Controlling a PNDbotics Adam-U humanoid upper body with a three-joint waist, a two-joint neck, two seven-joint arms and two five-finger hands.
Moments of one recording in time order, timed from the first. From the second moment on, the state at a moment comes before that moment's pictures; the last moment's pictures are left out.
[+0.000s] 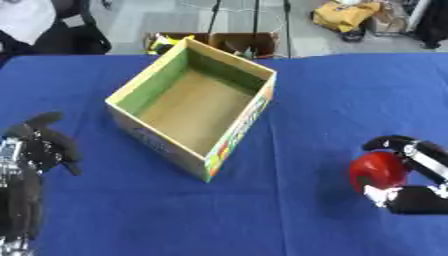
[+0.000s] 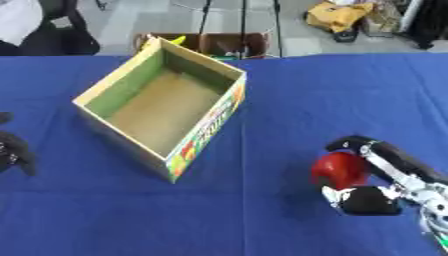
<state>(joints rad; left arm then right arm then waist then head) -0.27 0.13 0.01 -1.98 -0.07 -0.02 0.12 -0.32 -0.68 0.12 -1.96 0.50 0.44 0.41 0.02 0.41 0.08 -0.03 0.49</state>
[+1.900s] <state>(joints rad) -0.27 0.13 0.00 -1.98 -0.07 -0.01 0.11 -0.68 -0.87 0.18 -1.98 0.52 0.34 0.55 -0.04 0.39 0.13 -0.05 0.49</state>
